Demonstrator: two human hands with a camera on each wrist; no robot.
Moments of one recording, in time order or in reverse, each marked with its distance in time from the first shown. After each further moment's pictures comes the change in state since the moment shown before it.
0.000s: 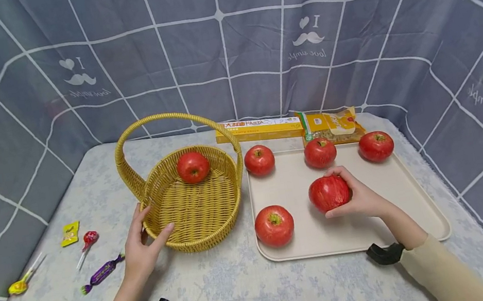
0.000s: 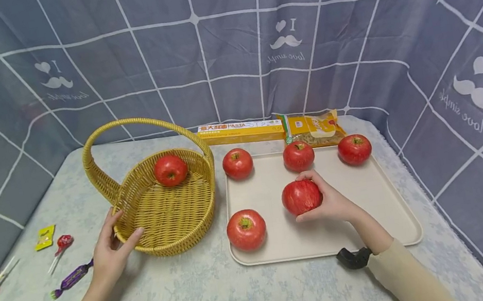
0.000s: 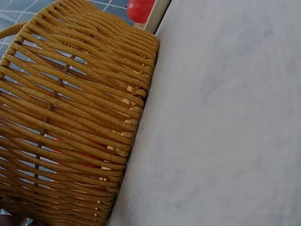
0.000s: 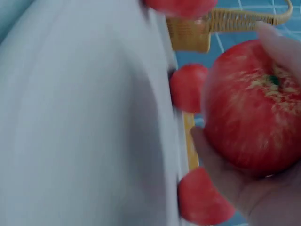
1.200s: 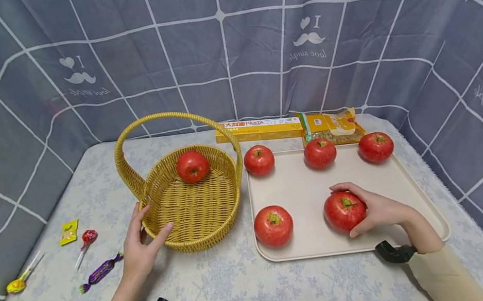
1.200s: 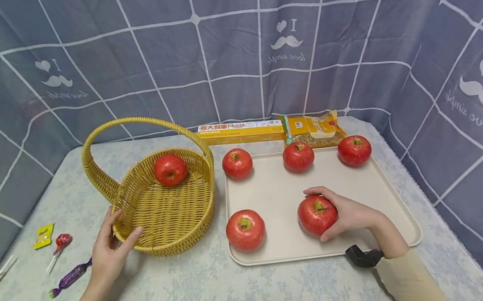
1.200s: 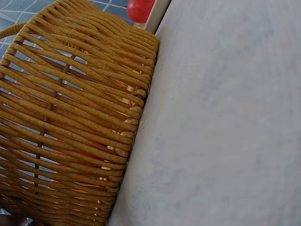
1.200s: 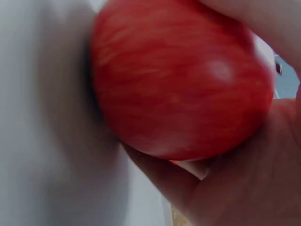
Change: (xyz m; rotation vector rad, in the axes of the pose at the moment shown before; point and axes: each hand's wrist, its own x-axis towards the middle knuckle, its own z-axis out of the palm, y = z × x) left_hand 0.001 -0.002 -0.001 0.028 -0.021 -0.007; right_hand -0.028 0.019 -0.027 -0.120 -0.259 0.040
